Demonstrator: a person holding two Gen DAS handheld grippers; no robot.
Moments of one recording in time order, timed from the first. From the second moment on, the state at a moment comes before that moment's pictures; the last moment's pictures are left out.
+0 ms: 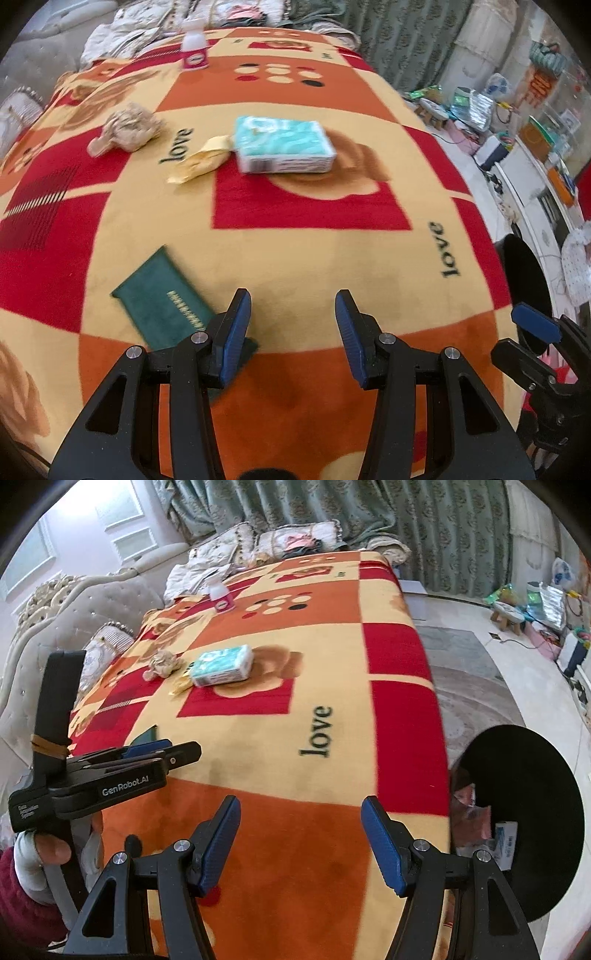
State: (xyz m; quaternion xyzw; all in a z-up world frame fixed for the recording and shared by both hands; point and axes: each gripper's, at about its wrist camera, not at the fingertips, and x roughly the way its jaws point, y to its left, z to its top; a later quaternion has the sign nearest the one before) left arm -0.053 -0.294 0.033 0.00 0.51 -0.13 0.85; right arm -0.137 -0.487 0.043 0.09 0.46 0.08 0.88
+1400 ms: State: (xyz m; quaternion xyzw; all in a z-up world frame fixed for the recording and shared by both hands) left arm -0.063 -0.168 0.046 -0.04 0.52 -0.09 0.85; right arm 0.063 -0.390 0.017 0.06 0.47 0.10 0.87
